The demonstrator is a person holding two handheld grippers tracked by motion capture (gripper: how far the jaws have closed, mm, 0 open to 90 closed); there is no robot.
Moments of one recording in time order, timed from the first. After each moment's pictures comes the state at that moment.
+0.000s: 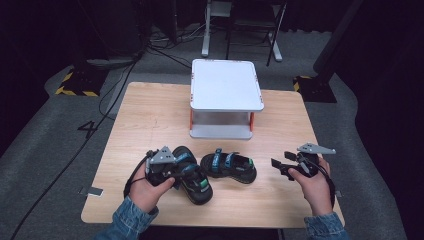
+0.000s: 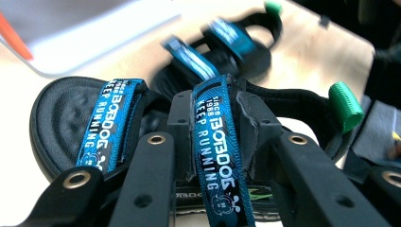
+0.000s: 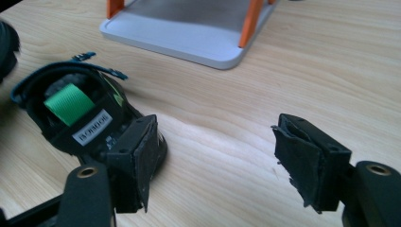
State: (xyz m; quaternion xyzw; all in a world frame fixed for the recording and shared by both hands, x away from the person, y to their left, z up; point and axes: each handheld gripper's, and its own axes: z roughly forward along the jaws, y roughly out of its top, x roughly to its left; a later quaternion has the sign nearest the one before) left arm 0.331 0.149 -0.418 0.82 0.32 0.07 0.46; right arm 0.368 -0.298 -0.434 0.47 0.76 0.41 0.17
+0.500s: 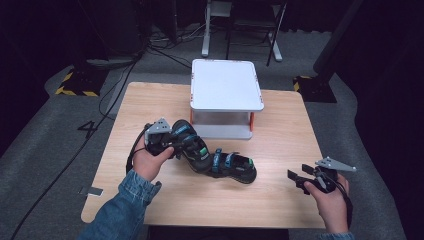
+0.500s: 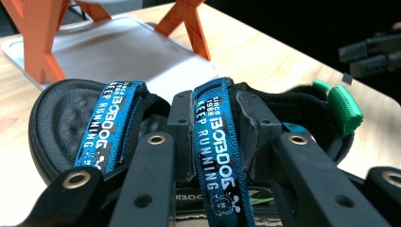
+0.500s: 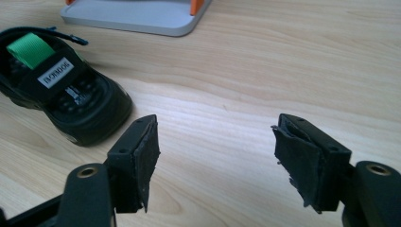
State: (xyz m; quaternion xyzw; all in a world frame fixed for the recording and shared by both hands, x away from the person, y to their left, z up) left arm 0.404 0.156 -0.403 0.78 0.33 0.08 0.52; right arm 0.326 -0.336 -0.440 0.52 0.74 0.39 0.19
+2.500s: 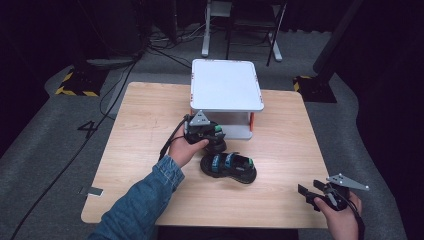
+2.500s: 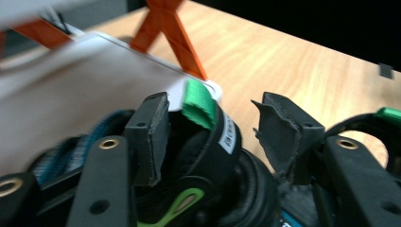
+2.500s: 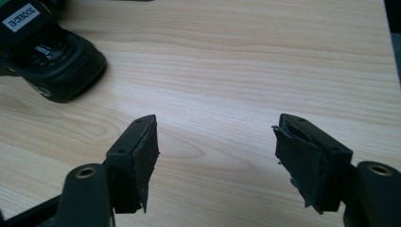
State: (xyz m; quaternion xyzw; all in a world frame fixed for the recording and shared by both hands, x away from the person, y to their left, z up) left arm 0.462 0.065 -0.433 0.82 0.27 0.09 0.50; right arm 0.286 -0.360 -0.454 0.55 0.72 0.37 0.20
